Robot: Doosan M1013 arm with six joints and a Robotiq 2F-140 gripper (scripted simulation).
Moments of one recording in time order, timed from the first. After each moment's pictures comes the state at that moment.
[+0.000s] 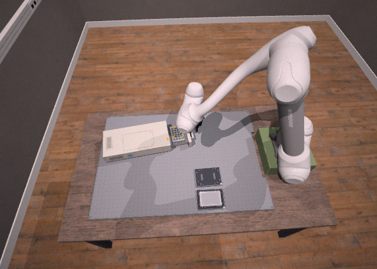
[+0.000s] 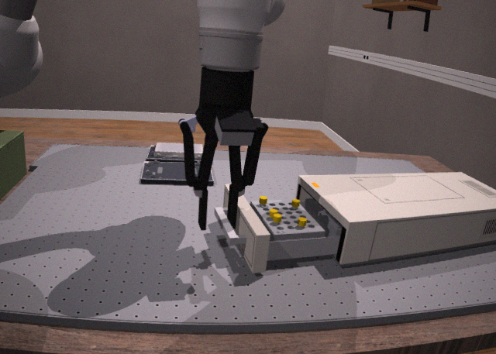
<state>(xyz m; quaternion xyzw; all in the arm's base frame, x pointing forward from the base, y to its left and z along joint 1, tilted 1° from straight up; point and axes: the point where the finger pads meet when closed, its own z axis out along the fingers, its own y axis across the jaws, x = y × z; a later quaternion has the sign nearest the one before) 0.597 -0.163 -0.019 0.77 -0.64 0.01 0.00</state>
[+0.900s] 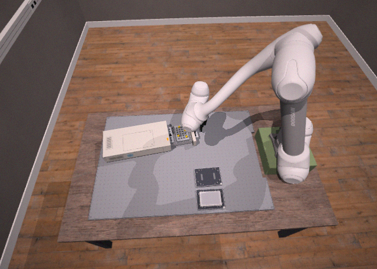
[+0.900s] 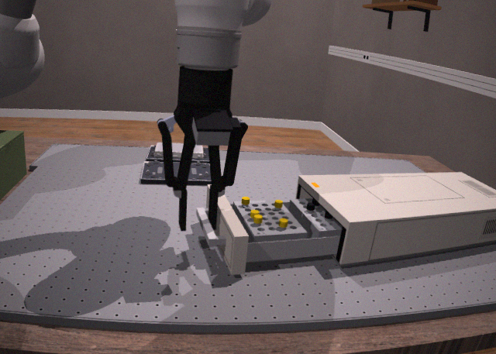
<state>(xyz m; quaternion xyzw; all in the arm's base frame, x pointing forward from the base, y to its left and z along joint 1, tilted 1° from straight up) 0.566 -0.169 -0.019 0.77 -0.64 0.01 0.00</state>
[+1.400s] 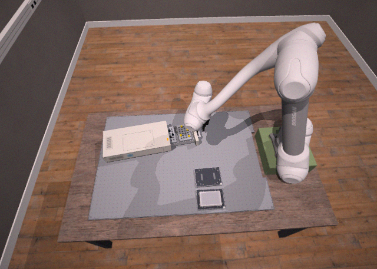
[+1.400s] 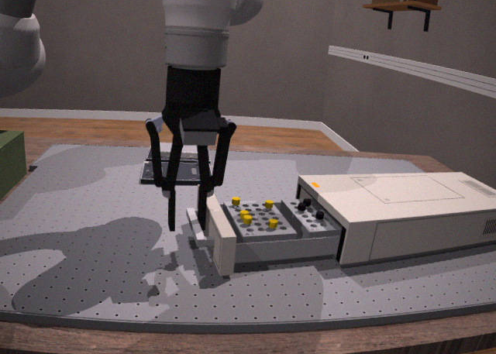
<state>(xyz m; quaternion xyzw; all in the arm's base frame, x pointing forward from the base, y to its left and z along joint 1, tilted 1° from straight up) 0.549 -0.172 -0.019 0.77 -0.64 0.01 0.00</state>
